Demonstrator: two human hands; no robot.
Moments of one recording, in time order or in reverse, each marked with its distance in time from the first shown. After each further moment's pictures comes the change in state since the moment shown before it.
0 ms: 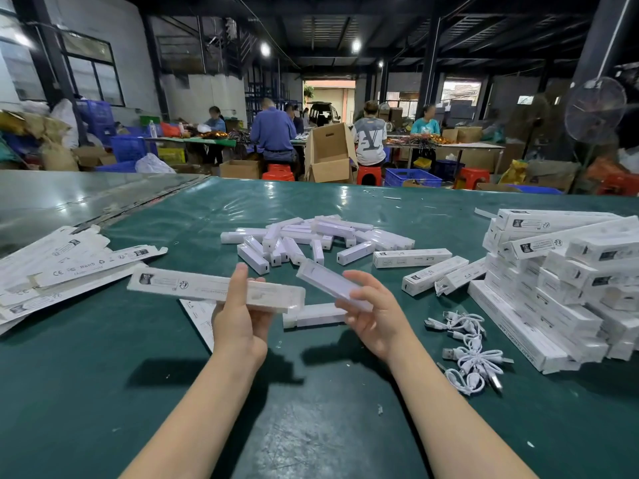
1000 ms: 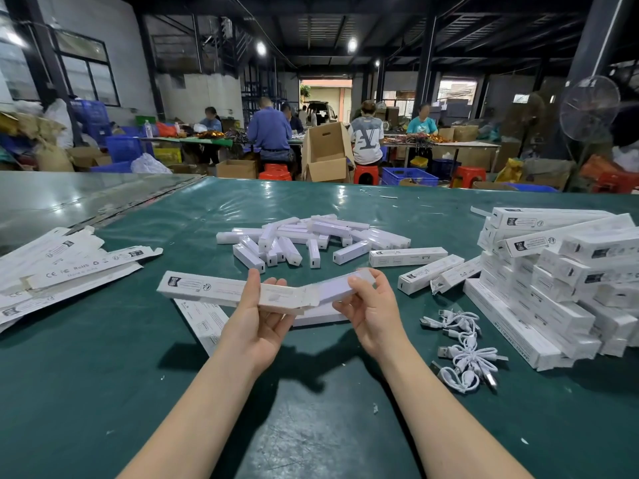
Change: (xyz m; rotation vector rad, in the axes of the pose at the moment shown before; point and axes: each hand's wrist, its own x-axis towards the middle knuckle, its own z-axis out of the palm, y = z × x) left_hand -0.002 -0.007 0.004 0.083 -0.137 -0.241; right_hand 0.003 0.004 0.008 0.094 0.104 -0.212
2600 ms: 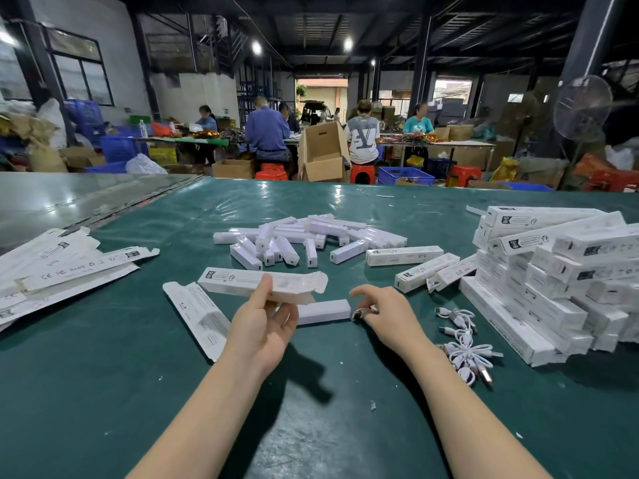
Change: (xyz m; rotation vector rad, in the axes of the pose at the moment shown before) left_hand -0.008 -0.005 0.009 -0.006 -0.022 -0.025; right_hand 0.006 -0.016 -0.041 -1.521 -0.133 -0.169
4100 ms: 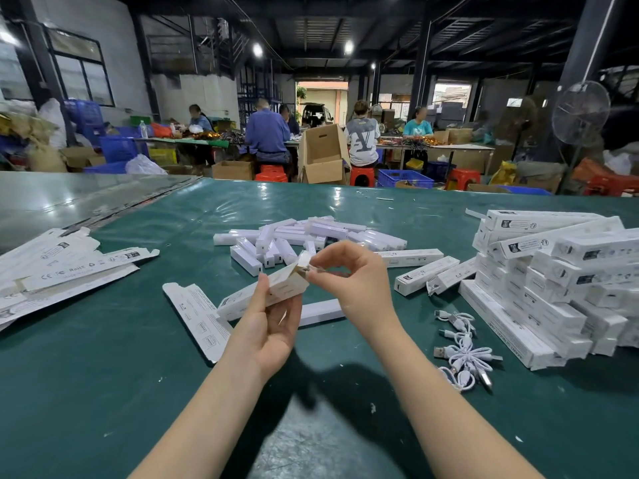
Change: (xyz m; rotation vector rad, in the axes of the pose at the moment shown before) left_hand -0.006 0.003 0.002 -0.261 -0.046 -0.082; right_hand -0.007 -0.086 -0.013 0.792 0.218 -0.249
